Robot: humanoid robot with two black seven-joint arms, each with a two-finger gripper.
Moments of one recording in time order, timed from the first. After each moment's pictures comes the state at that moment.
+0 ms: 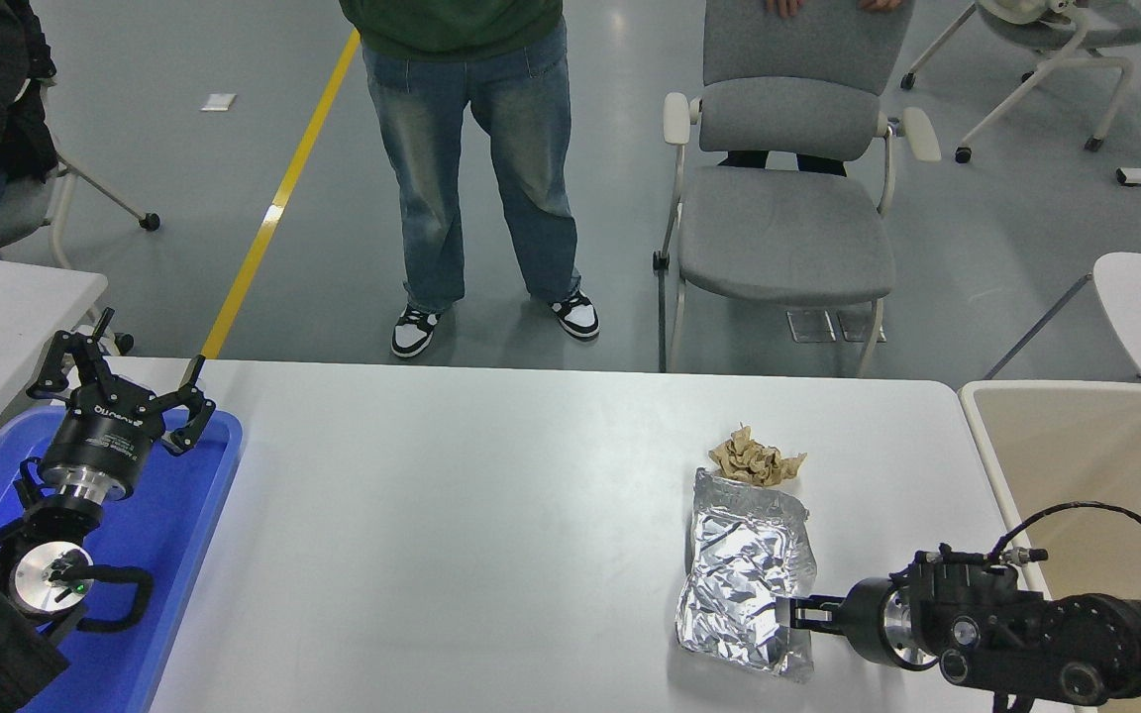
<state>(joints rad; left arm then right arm) -0.55 0.46 -0.60 -0.39 -0.23 -0.70 -0.59 0.91 -0.51 -0.39 1.20 -0.93 -0.09 -0.07</state>
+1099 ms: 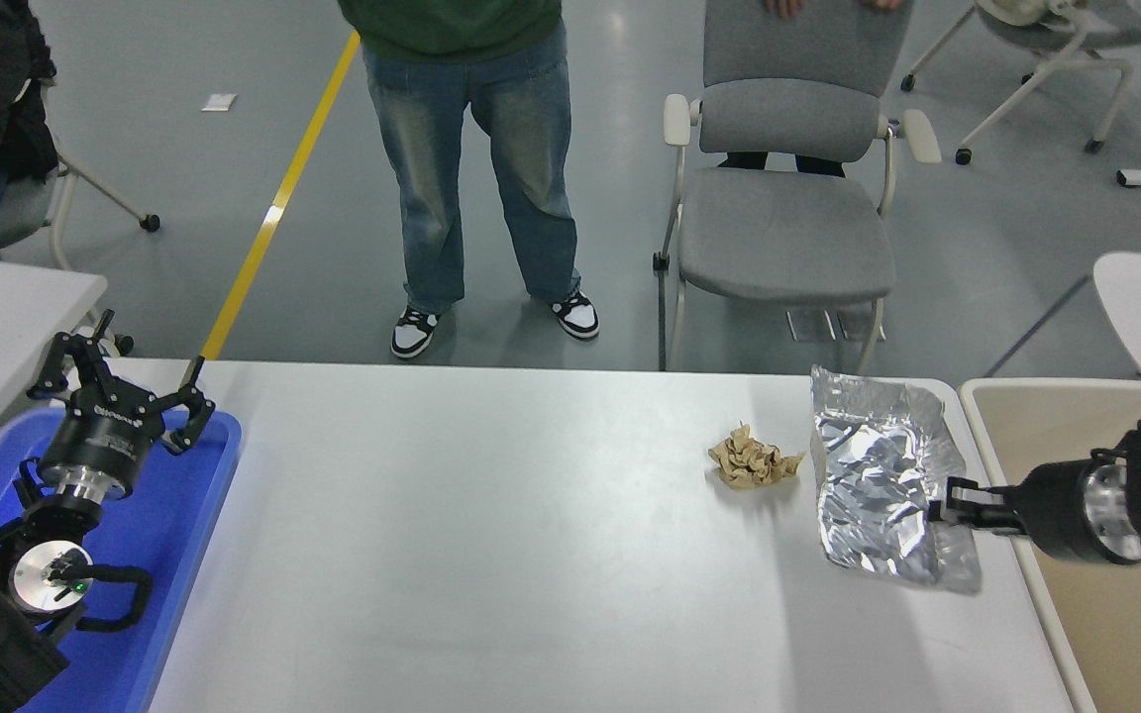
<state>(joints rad) -0.55 0.46 -0.60 -0.39 -0.23 -0.70 -0.59 1.31 -1.17 -0.30 1.54 -0.83 0.30 -0.07</state>
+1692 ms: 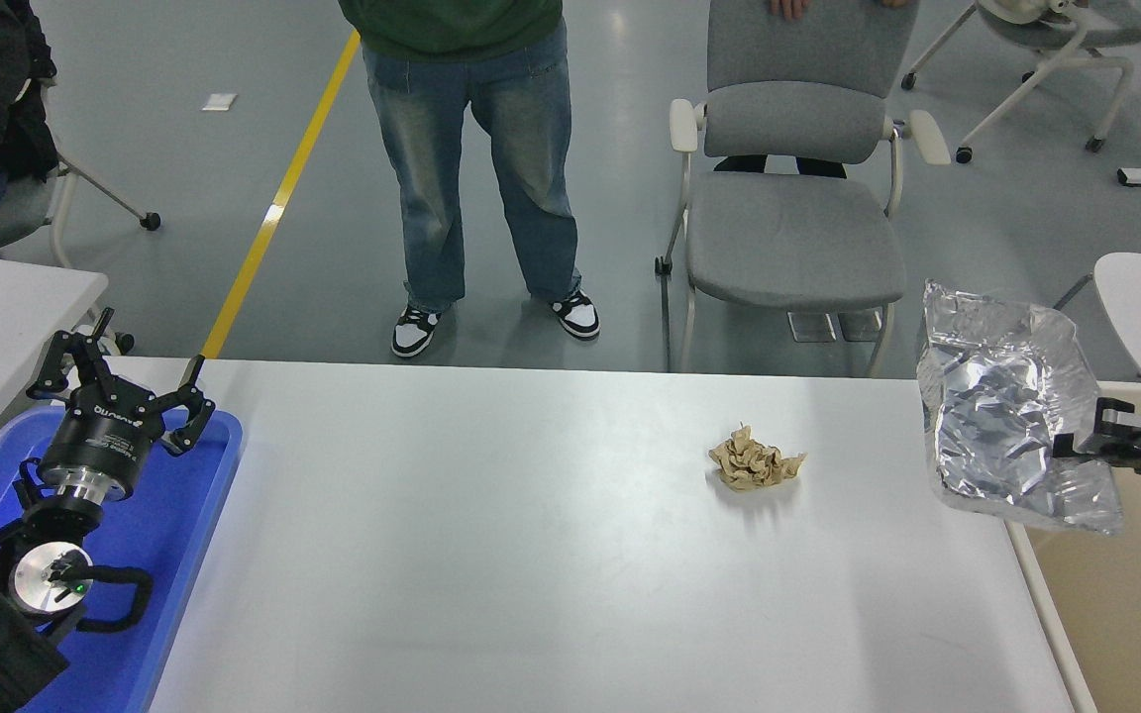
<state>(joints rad) -0.55 0.46 -0.60 -0.39 -0.23 -0.70 -0.59 1.42 -1.34 -0.26 1.54 -0.83 0.48 -0.07</state>
